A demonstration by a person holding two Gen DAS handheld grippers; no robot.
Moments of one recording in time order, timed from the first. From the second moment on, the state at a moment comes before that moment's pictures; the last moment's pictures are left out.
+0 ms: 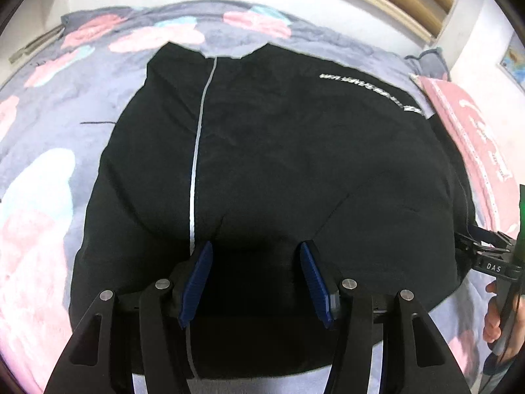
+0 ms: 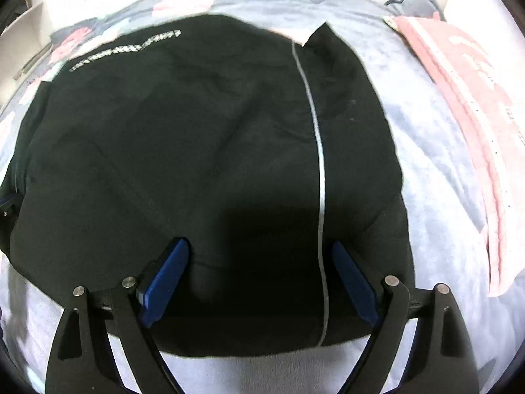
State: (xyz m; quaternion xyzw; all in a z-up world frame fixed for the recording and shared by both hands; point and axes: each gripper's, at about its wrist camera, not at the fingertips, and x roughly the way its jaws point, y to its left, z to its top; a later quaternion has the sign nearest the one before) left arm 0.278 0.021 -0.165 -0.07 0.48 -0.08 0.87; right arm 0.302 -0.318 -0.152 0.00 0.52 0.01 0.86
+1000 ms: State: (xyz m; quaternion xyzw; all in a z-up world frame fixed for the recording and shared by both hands) left arm 0.259 0.151 -0.077 -0.17 0.41 -0.05 0.90; right arm 0.251 -0.400 -0.051 0.03 0.33 -0.03 0.94
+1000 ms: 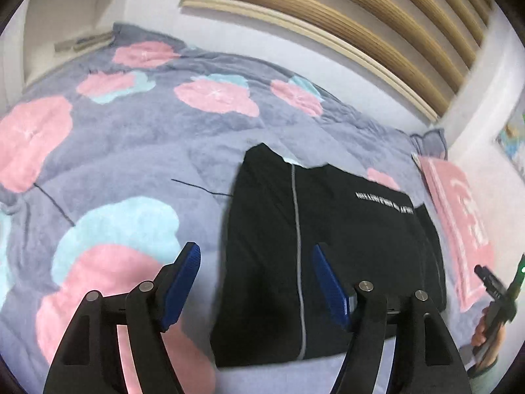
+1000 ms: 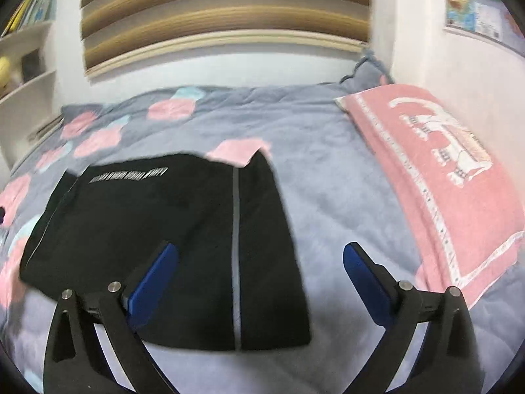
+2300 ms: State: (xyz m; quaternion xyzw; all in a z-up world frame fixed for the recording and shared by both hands) left arm 0.376 0.119 -0.206 -0.38 0.52 -0.24 0.73; right arm 0.376 -0.454 -0.197 0.21 0.53 0.22 0.79
